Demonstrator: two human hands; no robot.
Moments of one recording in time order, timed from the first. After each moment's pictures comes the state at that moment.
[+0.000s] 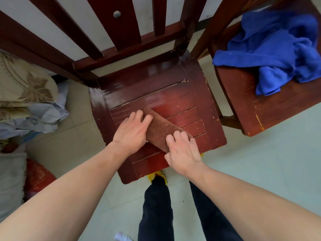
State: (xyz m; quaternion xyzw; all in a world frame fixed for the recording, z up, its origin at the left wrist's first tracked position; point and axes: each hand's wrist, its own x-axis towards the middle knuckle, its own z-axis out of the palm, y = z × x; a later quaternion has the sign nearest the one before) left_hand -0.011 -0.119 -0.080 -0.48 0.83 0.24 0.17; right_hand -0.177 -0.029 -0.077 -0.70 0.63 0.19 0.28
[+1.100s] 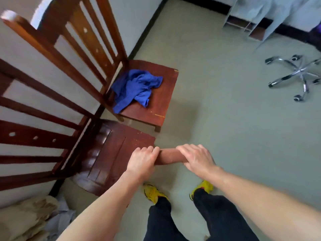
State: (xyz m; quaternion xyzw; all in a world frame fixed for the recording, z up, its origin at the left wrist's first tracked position) left_hand -0.181 -0.001 0.169 -0.05 0.98 0.06 0.18; right_hand -0.307 0.187 0.164 -0.49 0.85 -0.01 0.20
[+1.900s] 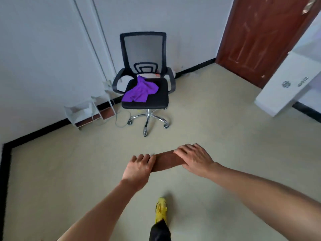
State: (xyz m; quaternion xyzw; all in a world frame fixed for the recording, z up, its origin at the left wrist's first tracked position) left_hand -0.708 0.437 0.324 0.40 0.91 -0.06 -0.01; right_hand -0.653 0.685 0.325 -0.14 0.99 -0.01 0.00
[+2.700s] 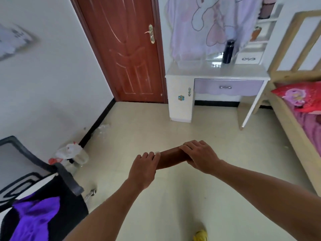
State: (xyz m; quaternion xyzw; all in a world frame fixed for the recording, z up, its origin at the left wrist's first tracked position) left_hand -0.963 1.029 0.384 0.70 0.71 -0.07 -0.06; right_hand -0.750 1.168 0.365 0.27 0.96 0.04 -0.09
